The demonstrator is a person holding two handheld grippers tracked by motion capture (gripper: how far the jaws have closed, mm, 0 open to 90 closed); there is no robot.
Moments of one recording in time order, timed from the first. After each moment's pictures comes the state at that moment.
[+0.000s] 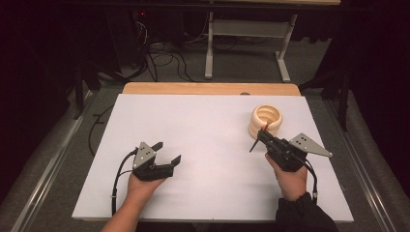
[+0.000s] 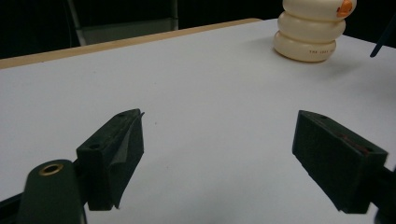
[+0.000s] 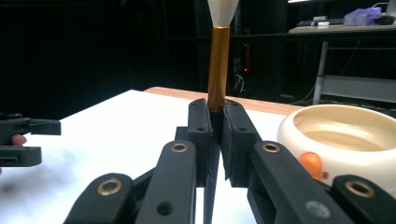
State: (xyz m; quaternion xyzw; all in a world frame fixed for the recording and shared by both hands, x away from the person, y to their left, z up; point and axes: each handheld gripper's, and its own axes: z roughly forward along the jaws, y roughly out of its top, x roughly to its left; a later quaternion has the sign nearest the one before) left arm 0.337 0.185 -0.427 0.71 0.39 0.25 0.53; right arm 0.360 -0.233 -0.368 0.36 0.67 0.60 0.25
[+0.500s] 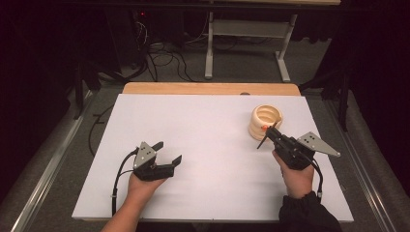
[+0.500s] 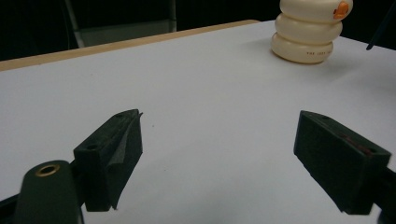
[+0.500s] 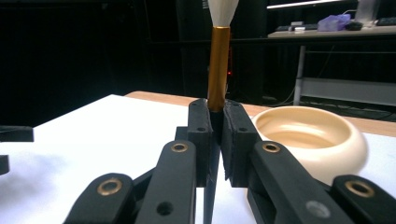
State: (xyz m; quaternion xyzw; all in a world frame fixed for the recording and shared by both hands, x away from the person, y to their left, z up) left arm 0.336 0.183 -0.426 0.72 0.38 0.25 0.53; right arm 0.364 -0.250 -0.366 0.38 0.65 0.60 0.28
